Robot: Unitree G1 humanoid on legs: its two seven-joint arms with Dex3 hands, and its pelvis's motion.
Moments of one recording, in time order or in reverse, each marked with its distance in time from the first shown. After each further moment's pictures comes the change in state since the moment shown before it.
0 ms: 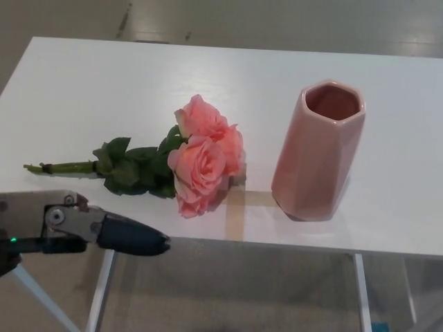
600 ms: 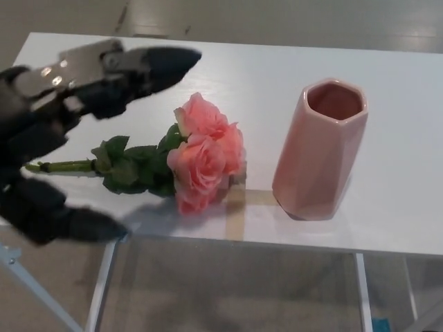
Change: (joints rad) left_arm -0.653 -0.036 -0.410 0.392 0.329 0.071 0.078; right_arm -0.018 -0.002 0.000 -0.001 0.000 0.001 0.001
